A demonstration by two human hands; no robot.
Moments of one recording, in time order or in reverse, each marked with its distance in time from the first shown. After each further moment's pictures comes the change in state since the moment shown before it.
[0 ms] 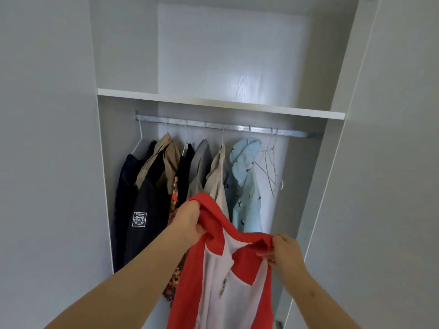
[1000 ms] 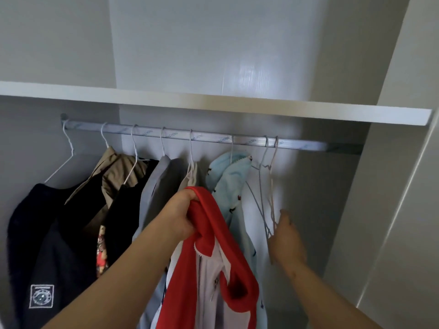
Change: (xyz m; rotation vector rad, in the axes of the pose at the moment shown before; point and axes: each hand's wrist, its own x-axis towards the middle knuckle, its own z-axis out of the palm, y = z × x) left_hand 0.241 0.012 0.182 0.186 -0.067 -0.050; right_hand 0.354 -0.023 -0.006 -0.664 0.055 -0.274
